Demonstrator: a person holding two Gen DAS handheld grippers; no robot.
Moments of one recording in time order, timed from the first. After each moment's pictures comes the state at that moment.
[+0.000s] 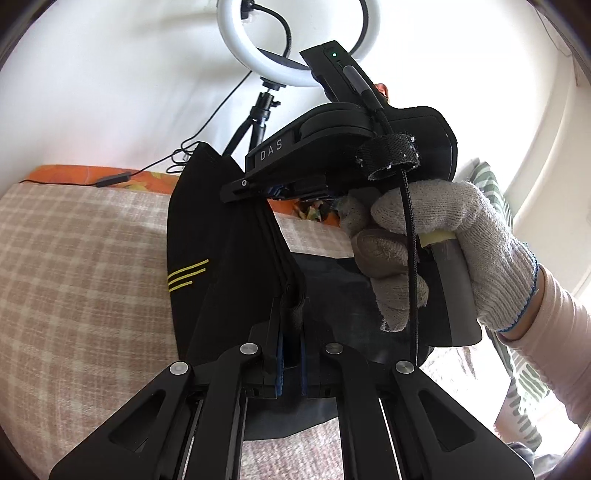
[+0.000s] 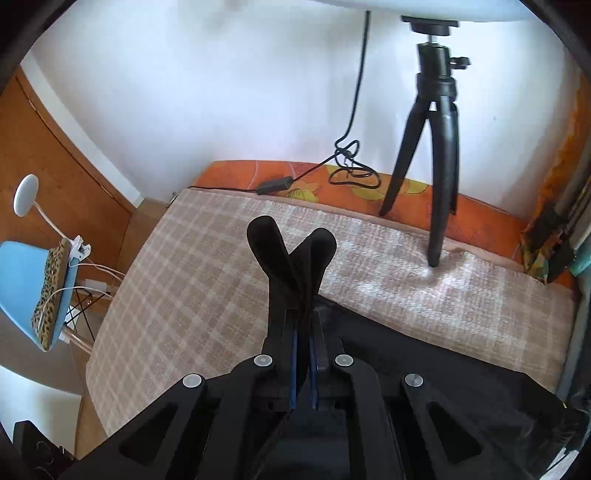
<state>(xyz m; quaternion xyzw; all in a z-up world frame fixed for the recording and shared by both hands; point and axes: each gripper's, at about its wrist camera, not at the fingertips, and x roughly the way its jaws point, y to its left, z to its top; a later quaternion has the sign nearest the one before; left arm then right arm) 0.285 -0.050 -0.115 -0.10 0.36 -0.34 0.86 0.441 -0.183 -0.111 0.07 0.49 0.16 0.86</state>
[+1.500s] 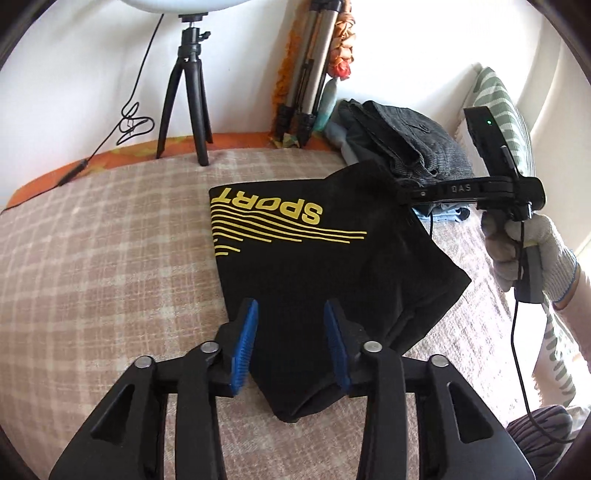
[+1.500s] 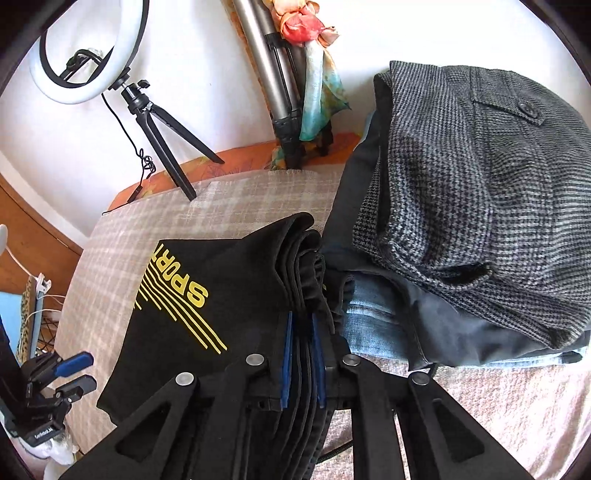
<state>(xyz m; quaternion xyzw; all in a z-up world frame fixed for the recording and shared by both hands) 0.279 -0.119 -0.140 0.04 0.44 -0.32 0.84 0.311 -0.429 -0.164 0.14 0.48 0.04 0.87</state>
